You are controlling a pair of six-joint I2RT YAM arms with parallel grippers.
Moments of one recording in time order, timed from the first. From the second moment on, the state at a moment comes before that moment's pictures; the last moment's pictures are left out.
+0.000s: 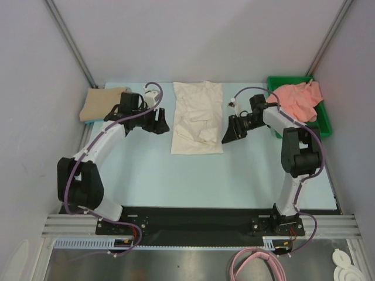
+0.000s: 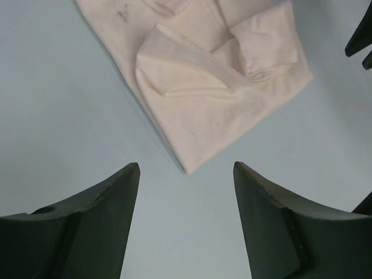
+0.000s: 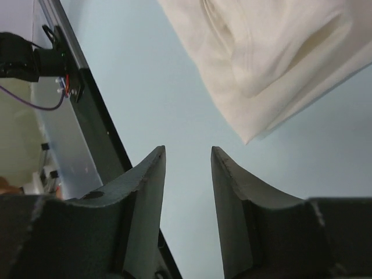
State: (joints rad) left arm -0.22 1.50 1.20 -0.44 0.47 0.07; right arm 0.14 1.91 1.41 -0.75 -0.99 -0.27
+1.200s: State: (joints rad) left arm -0.16 2.04 1.27 -0.62 0.86 0.00; right arm 0.19 2.16 1.44 -0.76 -0.93 -0.19
